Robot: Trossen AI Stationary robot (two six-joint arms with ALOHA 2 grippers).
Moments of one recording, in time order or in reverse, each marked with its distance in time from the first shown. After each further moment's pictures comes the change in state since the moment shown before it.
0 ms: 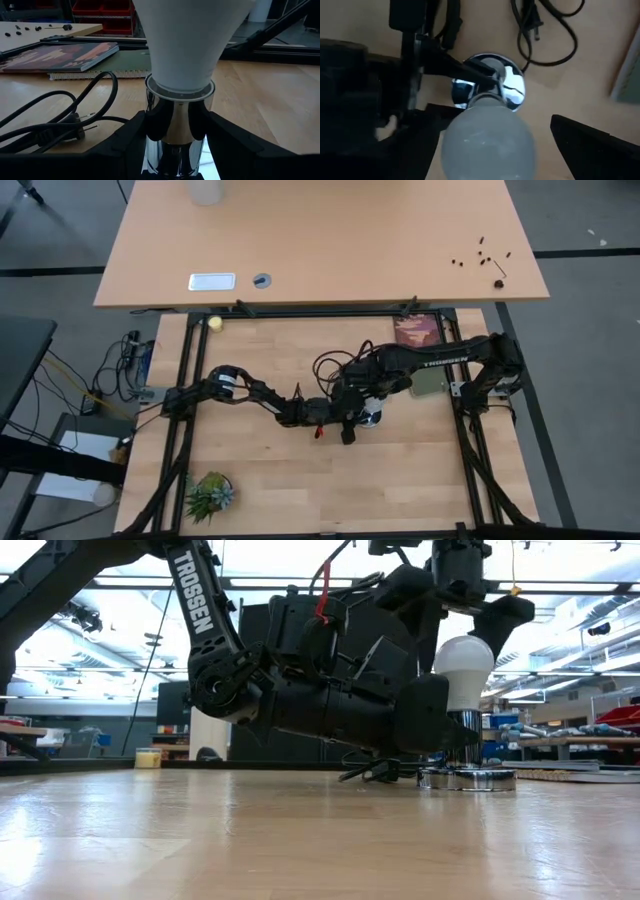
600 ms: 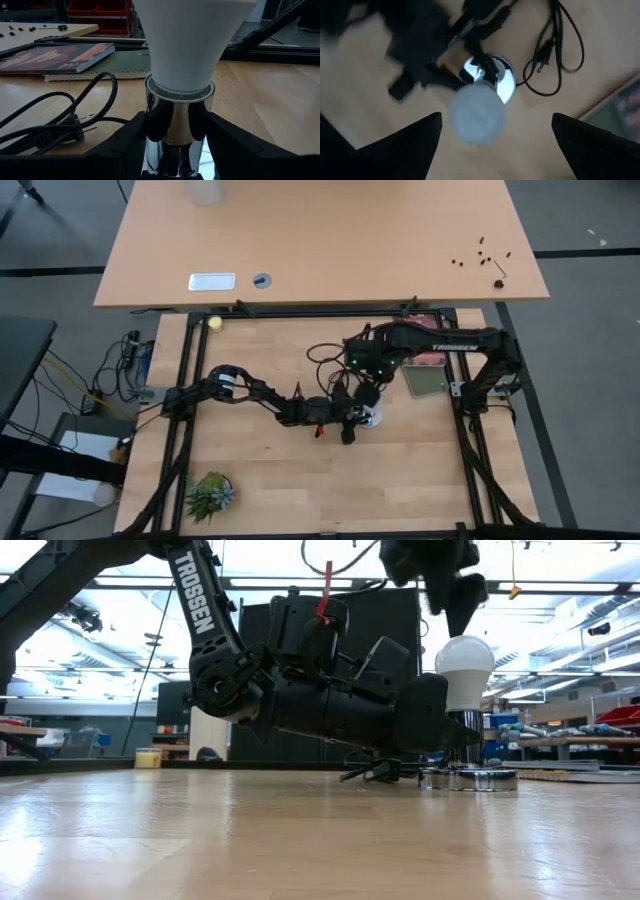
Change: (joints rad) left arm 0.000 -0.001 0.000 -0.007 0.030 0.000; right arm -0.071 -0.003 0.239 -0.202 -0.082 -0.670
